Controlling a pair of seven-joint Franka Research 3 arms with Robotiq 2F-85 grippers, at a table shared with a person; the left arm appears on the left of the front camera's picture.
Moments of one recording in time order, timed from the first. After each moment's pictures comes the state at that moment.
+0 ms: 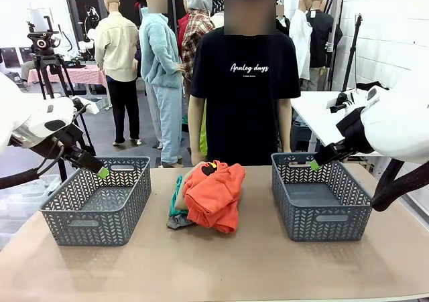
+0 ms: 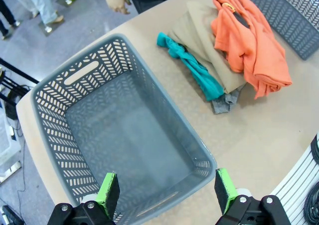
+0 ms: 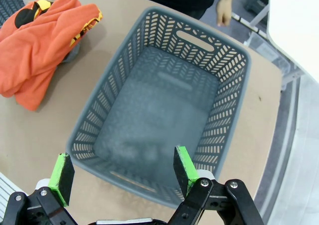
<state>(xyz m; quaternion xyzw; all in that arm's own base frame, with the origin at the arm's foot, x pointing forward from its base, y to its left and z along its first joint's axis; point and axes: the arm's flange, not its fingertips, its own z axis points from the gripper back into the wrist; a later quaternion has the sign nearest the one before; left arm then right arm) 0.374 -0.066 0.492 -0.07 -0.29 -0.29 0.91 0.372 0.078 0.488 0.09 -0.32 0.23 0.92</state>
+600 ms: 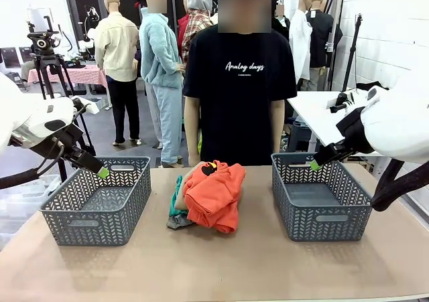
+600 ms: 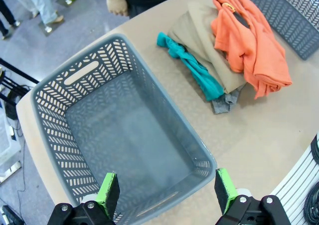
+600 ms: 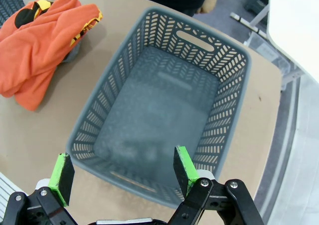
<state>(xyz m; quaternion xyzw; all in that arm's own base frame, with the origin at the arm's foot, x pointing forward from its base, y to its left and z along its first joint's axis) 0.374 -0.066 0.492 -0.07 -0.29 -0.29 0.91 0.372 0.078 0.488 0.09 -0.32 0.23 0.92</state>
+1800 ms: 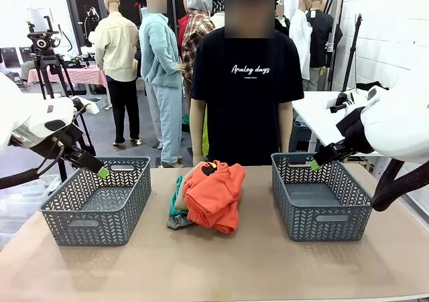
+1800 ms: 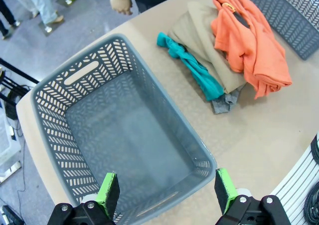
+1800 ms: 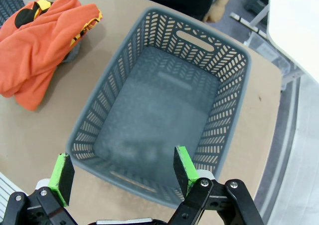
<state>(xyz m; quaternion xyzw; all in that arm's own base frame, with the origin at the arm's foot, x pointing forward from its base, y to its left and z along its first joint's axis) 0.374 -0.066 0.492 -0.07 -0.29 -0.29 0.91 0.372 0.078 0.488 0.09 -0.32 0.23 0.92</state>
